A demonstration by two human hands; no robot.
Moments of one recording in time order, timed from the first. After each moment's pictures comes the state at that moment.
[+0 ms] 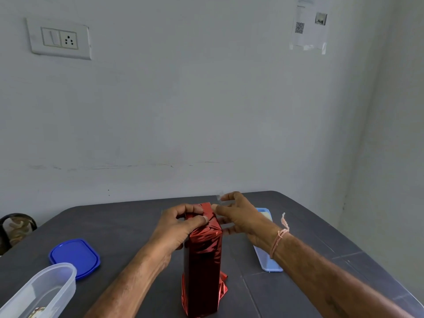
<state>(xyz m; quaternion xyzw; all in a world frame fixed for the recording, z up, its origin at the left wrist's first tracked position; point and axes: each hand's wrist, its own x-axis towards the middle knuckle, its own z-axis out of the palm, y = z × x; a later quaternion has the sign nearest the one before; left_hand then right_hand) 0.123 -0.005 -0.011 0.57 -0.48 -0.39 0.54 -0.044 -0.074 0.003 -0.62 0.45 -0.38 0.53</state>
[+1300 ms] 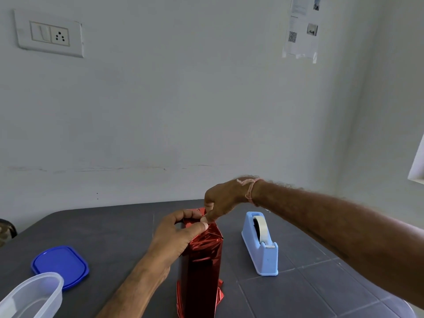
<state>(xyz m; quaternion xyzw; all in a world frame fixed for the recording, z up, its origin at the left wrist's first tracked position) 0.120 0.000 -0.013 0.55 -0.49 -0.39 0.56 -0.008 -0.070 0.099 -0.86 0.47 0.17 0.00</state>
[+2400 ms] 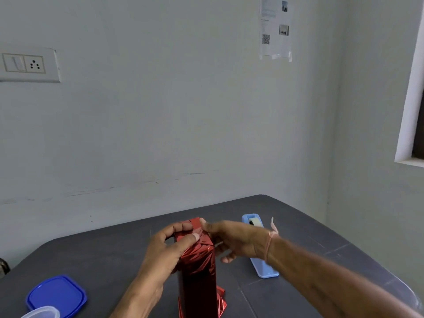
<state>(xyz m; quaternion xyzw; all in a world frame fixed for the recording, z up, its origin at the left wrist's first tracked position) 0.123 0.001 -0.016 0.55 -0.49 -0.39 0.56 -0.055 -0.104 -0.017 -0.64 0.45 -0.14 0.61</state>
